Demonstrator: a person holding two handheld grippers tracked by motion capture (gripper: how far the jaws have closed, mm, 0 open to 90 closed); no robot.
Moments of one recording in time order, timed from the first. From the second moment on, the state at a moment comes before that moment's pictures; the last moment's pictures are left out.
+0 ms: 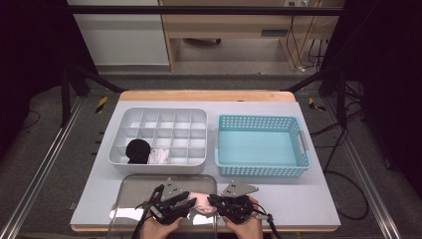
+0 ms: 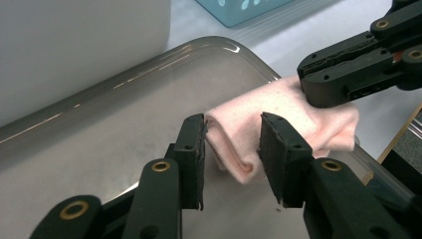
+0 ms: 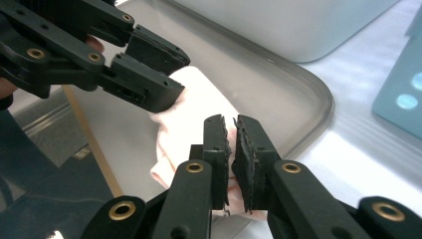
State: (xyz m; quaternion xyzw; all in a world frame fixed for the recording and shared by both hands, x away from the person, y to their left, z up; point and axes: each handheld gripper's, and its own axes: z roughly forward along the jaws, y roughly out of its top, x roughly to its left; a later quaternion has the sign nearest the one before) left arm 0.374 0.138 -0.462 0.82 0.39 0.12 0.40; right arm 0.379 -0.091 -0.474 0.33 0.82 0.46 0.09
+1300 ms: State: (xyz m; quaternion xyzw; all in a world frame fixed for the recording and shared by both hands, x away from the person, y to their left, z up) left arm 0.378 0.129 -0.465 0.81 0.37 0.02 0.45; right arm 0.378 -0.124 -0.467 0.36 0.78 0.49 0.12
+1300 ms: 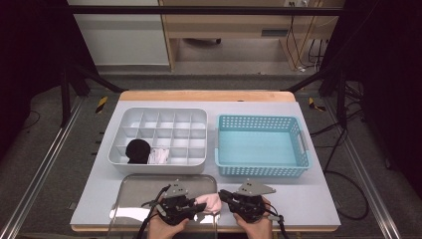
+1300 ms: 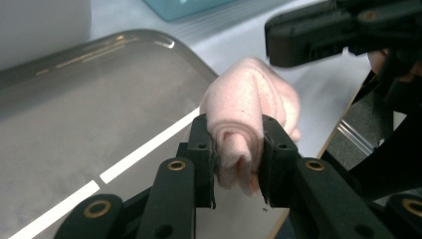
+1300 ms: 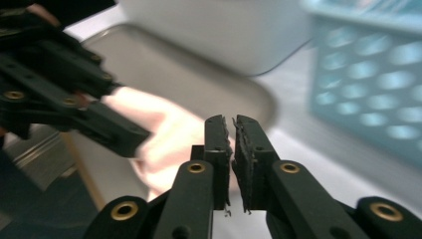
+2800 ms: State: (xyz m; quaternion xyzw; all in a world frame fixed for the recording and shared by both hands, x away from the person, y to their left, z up) left arm 0.423 0.210 -0.360 0.75 0.42 0.16 0.49; right arm 0.375 -0.208 -0.472 0.48 0.73 0.44 0.23
